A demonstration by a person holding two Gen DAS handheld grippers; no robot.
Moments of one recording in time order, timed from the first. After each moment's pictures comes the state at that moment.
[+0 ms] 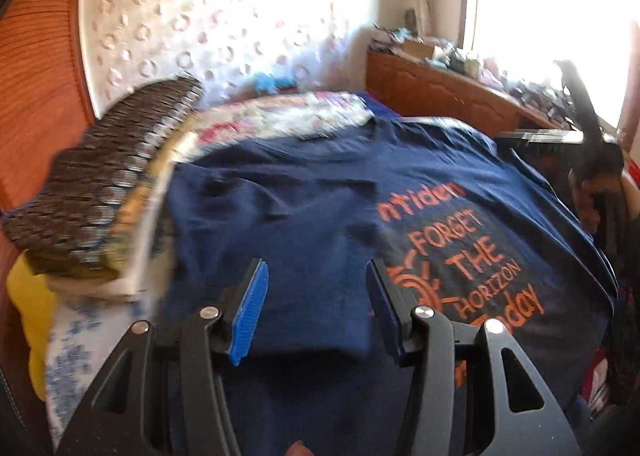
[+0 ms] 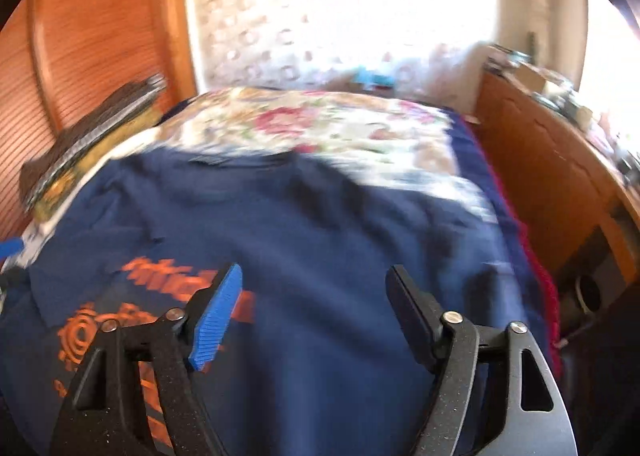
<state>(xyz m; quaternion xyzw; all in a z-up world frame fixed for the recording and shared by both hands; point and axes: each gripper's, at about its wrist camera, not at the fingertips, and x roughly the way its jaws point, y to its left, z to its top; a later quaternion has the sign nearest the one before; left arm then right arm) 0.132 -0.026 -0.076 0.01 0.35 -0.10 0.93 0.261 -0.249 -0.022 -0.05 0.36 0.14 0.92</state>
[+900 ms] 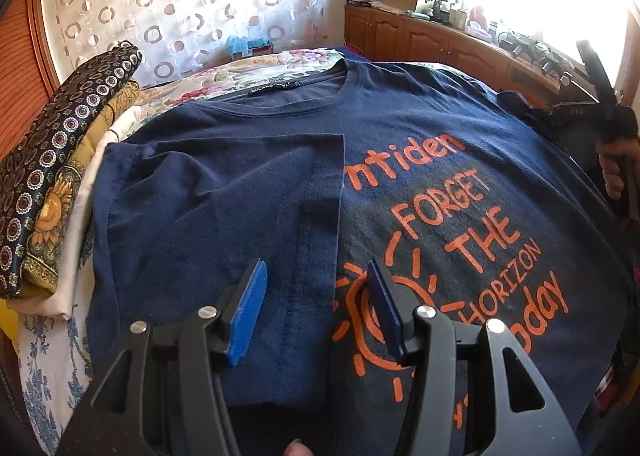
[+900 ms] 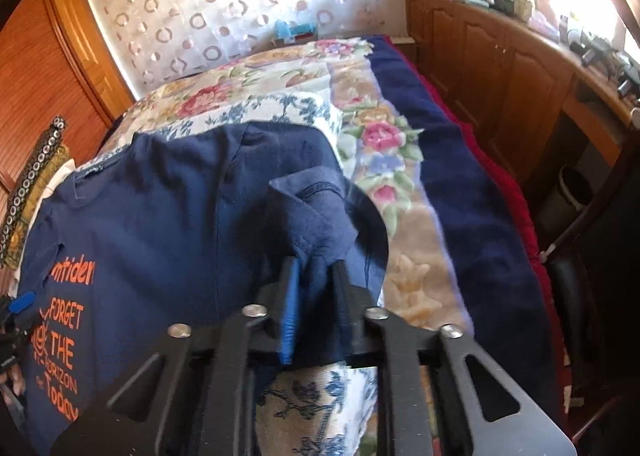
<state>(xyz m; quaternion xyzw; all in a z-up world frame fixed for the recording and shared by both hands) 0.166 -0.063 -0.108 0.05 0.42 -0.12 0.90 0.277 -0.370 -0.051 0.05 0.43 0.08 0.90</state>
